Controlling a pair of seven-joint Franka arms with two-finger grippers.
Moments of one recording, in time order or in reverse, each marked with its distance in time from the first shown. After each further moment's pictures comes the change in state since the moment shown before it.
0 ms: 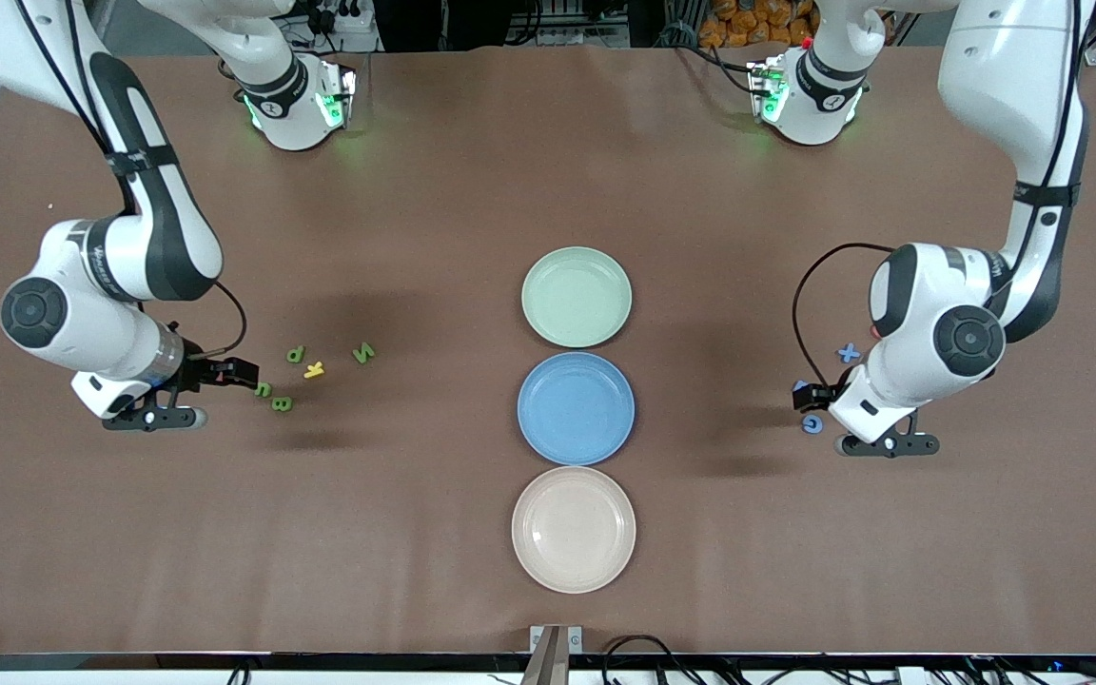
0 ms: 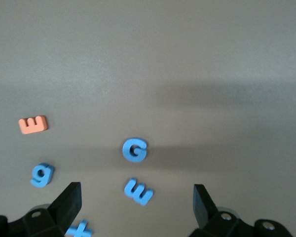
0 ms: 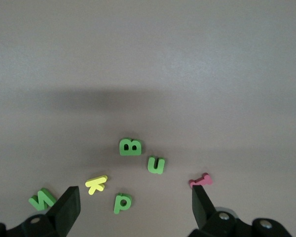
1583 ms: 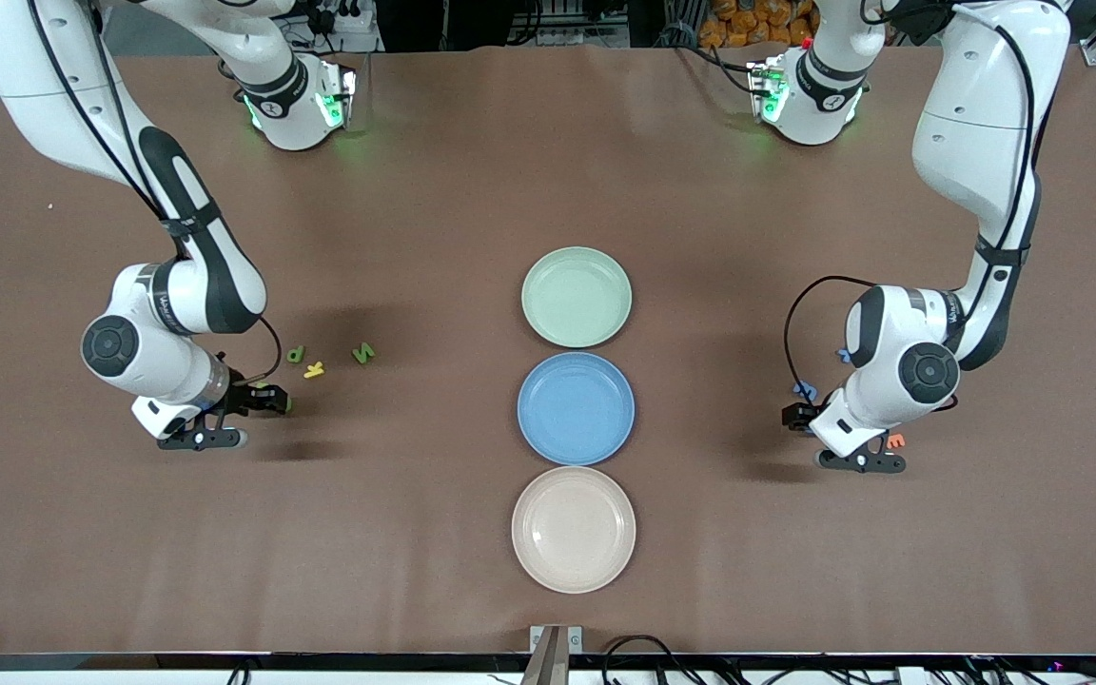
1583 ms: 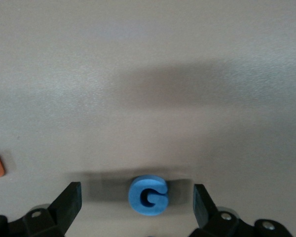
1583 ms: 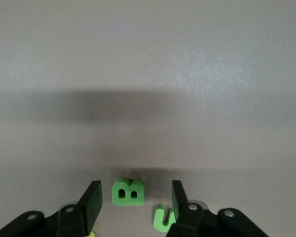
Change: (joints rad) left arm 0.030 0.176 0.004 0.001 0.000 0.185 0.132; right arm 0.011 0.179 -0.001 -0.012 0.000 0.234 0.000
